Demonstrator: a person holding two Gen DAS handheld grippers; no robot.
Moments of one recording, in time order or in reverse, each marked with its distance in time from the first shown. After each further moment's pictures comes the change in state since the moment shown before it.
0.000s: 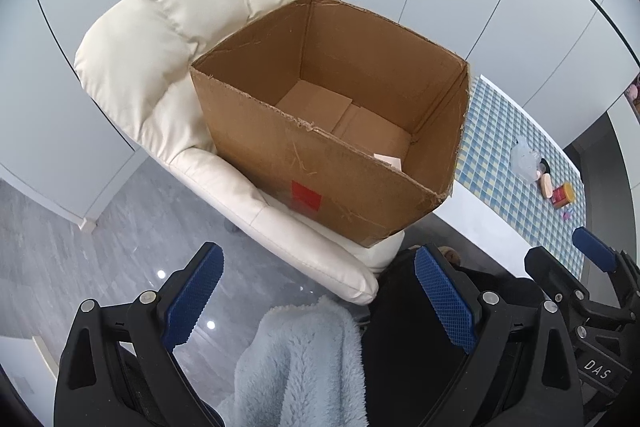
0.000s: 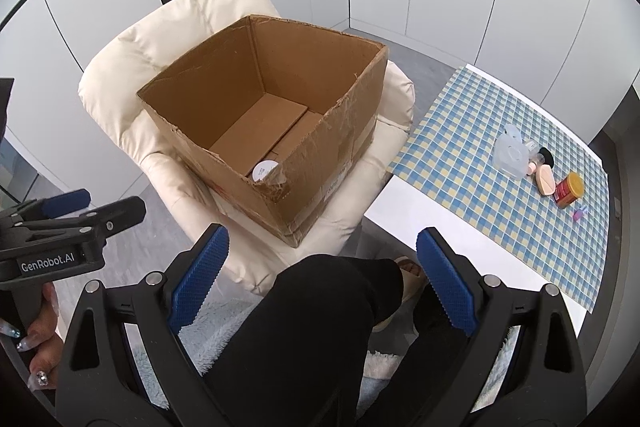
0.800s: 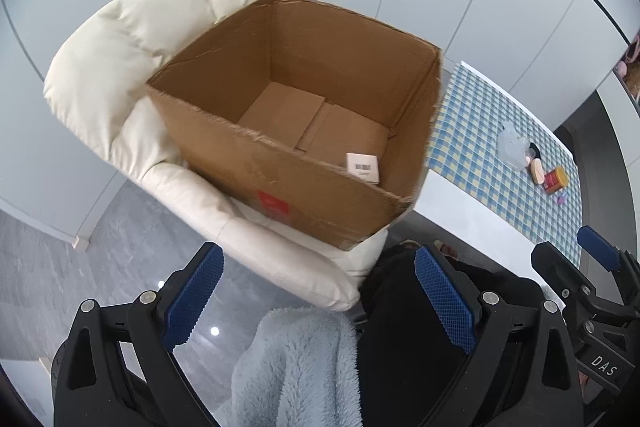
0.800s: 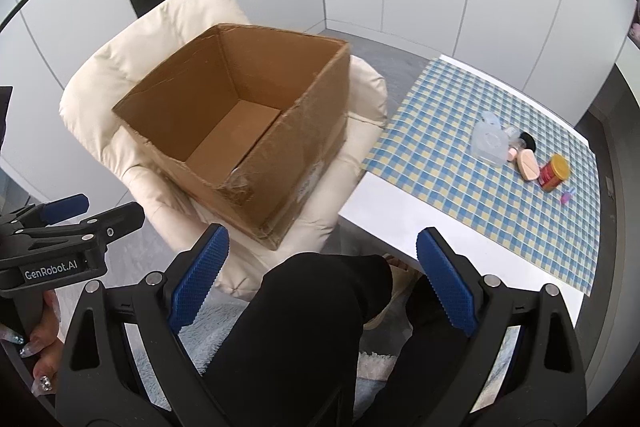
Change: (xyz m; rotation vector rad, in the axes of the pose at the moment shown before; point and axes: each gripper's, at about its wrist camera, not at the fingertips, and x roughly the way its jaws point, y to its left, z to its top) left arm 0.013 -0.039 0.010 0.081 0.010 -0.027; right arm -0.004 -0.034 -0.003 0.080 -0.013 -0.047
